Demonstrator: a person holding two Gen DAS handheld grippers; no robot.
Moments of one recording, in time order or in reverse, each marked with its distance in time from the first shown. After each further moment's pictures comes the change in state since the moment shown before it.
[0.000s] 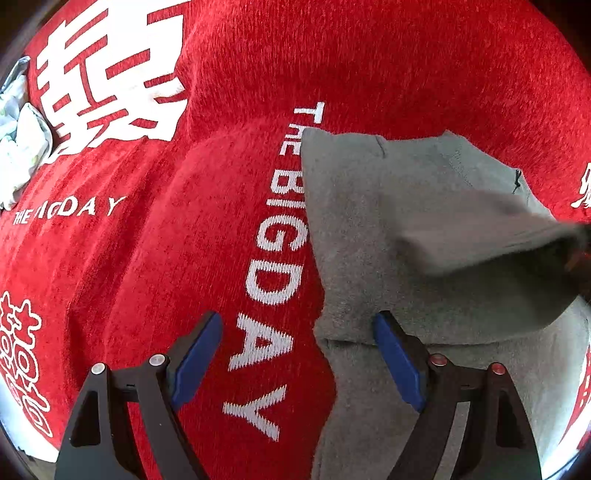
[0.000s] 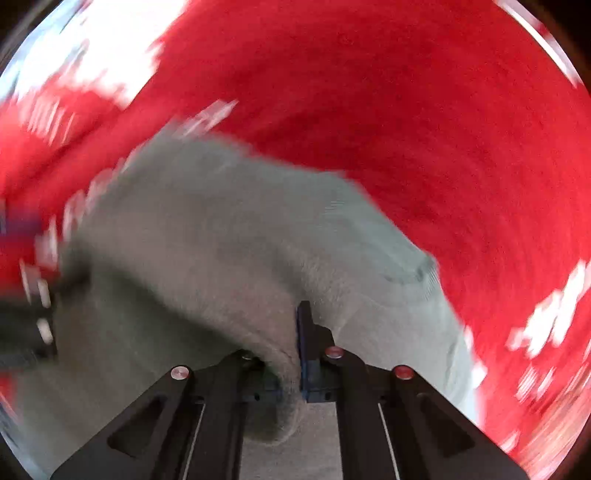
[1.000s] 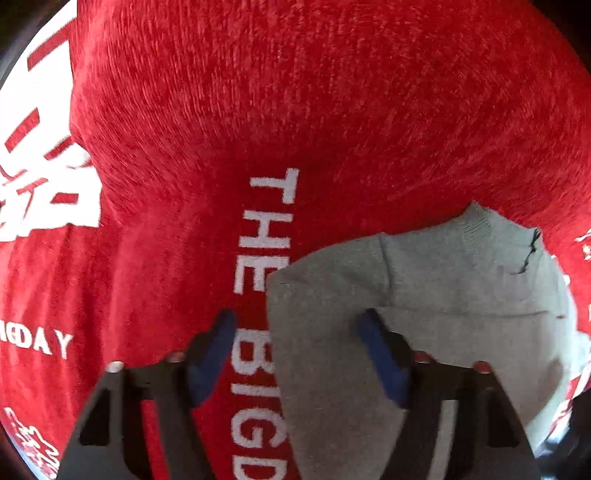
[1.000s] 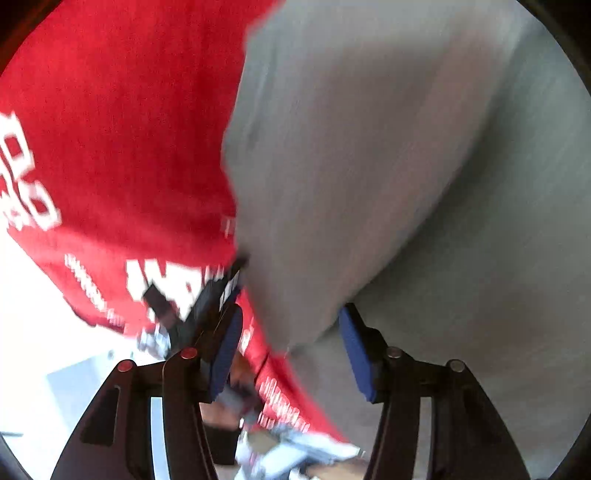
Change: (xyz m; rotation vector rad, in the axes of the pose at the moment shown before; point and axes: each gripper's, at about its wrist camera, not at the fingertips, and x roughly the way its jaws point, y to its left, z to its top) left arm 0.071 -0.006 0.141 0.054 0.137 -0.126; right arm 0.045 -0.074 -0.138 1.340 0.169 1.081
